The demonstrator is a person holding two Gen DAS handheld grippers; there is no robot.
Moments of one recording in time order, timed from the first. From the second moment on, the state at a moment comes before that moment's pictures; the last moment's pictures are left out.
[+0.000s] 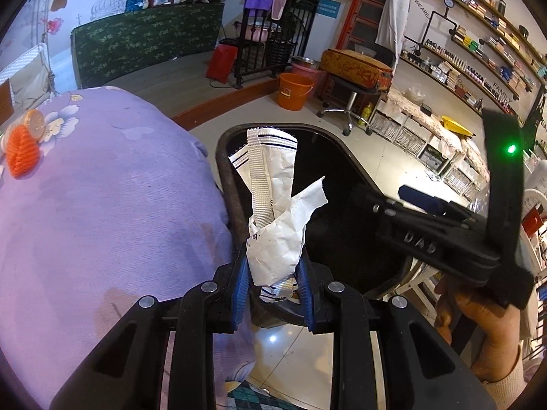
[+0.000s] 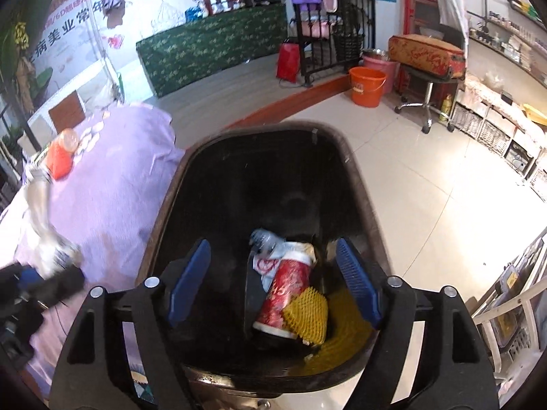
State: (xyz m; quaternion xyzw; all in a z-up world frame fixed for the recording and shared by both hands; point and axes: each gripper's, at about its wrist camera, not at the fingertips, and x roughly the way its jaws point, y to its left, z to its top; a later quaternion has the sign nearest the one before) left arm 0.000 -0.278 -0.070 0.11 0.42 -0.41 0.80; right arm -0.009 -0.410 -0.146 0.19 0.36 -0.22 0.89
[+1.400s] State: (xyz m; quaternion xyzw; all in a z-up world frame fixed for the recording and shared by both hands) left arm -0.017 -0.331 -0.088 0.16 0.41 -0.47 0.76; right arm -0.056 -0.463 -0.123 0.24 0.31 -0.31 0.87
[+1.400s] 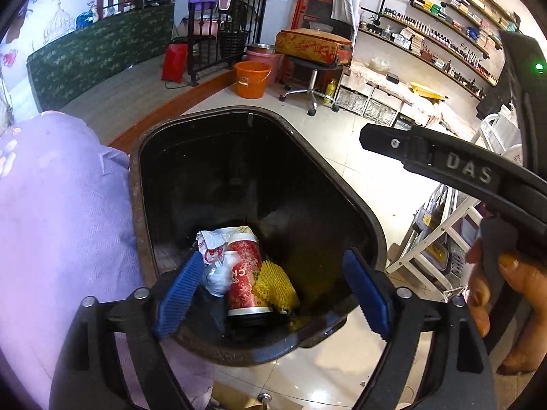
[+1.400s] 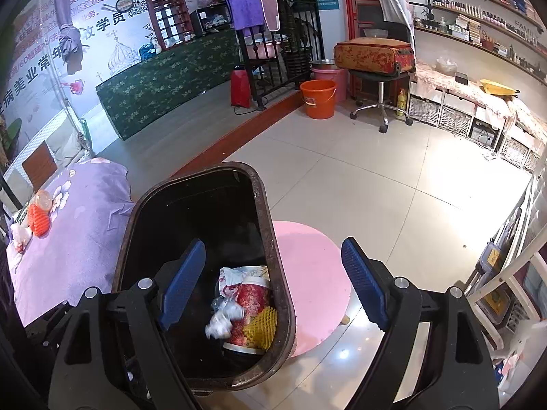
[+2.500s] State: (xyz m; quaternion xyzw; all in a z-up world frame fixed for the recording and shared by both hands) left arm 0.052 -0.148 -0.051 0.08 0.39 -0.29 0.87; right arm 0.035 -0.348 -0.105 0.18 0.32 -0.11 0.92
